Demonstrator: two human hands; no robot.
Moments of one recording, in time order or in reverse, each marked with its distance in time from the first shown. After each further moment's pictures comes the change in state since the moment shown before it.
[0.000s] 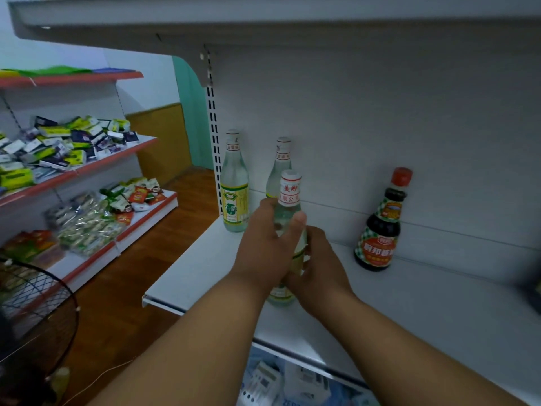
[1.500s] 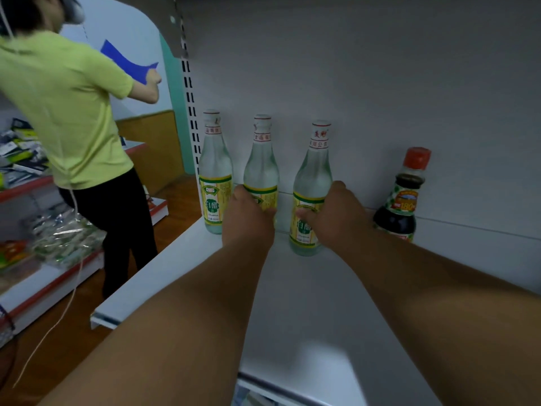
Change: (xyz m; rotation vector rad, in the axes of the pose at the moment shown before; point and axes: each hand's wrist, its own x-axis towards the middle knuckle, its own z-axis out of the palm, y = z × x) left_hand 0.090 -0.084 0.044 0.435 0.275 -0.151; right_hand 0.115 0.029 -0.032 -0.411 0.193 0.077
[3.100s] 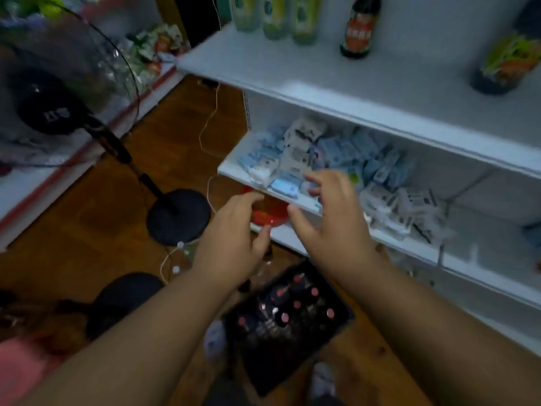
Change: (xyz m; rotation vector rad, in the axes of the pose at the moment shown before) left_hand -0.507 0.007 -0.237 0.203 -0.393 0.132; right_hand -0.492 0.074 -0.142 0.244 -0.220 -0.293
